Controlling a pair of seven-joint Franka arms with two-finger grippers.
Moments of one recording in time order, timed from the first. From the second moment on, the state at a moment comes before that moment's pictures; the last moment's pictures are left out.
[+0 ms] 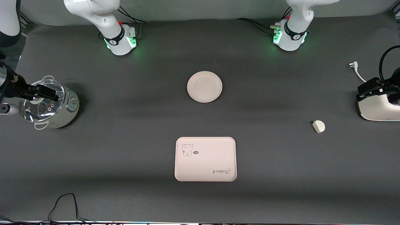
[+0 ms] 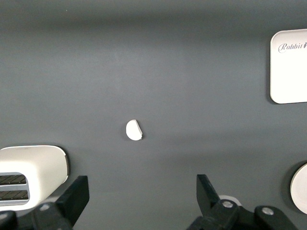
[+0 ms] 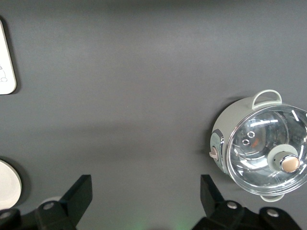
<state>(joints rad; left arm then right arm) 0.05 0.08 -0.03 -1.48 0.00 1.59 0.08 0.10 0.06 -0.15 -1.58 -0.01 1.55 0.03</state>
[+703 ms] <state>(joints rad) 0.07 0.28 -0.01 -1.60 0.00 1.80 0.08 0.10 0.06 -0.15 -1.59 -0.01 1.55 0.03</state>
